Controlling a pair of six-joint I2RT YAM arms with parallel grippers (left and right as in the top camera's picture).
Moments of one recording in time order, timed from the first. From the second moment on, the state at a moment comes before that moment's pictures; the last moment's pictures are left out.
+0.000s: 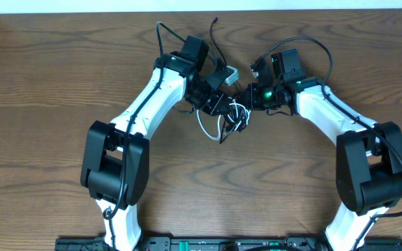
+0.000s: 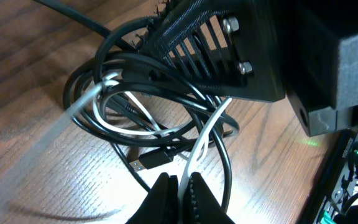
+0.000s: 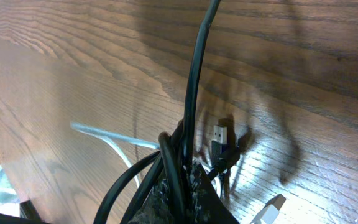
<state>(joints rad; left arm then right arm) -0.39 2.00 1.58 -0.92 0.65 0.25 0.28 1.93 1.24 -0.38 -0.60 0.33</state>
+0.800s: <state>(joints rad) -0.23 1.57 1.58 -0.84 0.52 -0.12 0.27 1.93 1.25 -0.47 -0.46 0.39</state>
